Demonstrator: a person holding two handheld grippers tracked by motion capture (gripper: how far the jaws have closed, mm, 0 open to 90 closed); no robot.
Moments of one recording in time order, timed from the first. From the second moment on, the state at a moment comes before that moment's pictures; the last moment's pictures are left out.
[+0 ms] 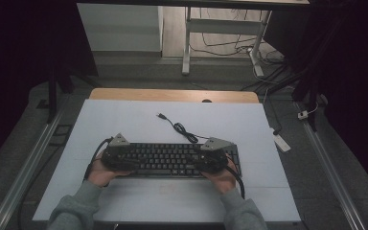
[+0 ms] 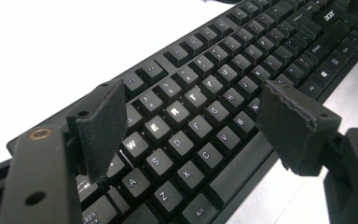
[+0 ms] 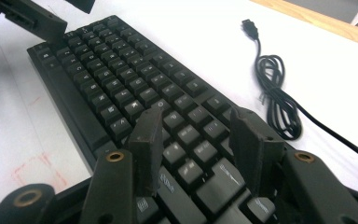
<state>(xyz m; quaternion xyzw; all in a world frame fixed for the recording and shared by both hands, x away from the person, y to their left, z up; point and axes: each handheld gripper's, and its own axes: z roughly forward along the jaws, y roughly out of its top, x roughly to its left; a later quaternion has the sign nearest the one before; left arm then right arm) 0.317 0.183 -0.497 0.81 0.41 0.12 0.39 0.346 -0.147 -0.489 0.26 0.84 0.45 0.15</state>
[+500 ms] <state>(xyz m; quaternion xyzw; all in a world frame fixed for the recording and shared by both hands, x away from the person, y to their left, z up) 0.316 0.183 -0.496 0.82 0.41 0.12 0.39 0.366 -0.107 -0.493 0.25 0.86 0.42 0.12</state>
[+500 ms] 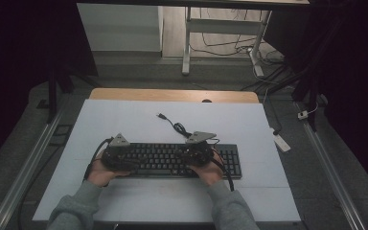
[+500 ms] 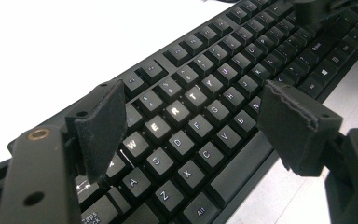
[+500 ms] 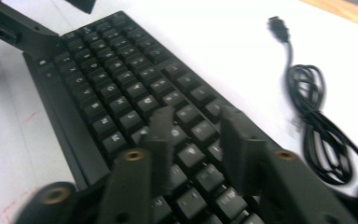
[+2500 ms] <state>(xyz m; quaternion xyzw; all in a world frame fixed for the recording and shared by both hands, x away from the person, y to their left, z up) 0.317 0.183 -0.497 0.81 0.42 0.13 0.39 0.342 -0.166 -0.490 0.27 0.84 0.45 0.14</state>
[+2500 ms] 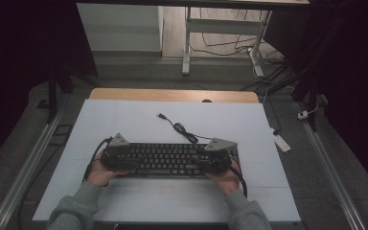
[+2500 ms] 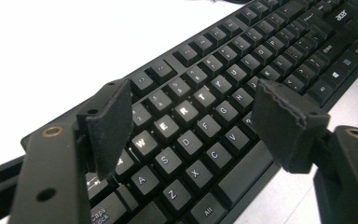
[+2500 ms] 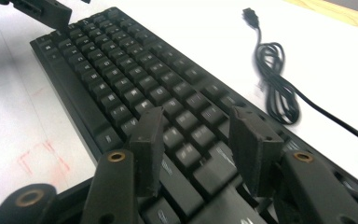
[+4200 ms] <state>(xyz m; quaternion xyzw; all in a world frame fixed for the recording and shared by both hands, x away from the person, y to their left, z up) 0.341 0.155 -0.515 0.83 0.40 0.12 0.37 0.331 -0.194 -0.497 0.28 0.84 0.44 0.16</state>
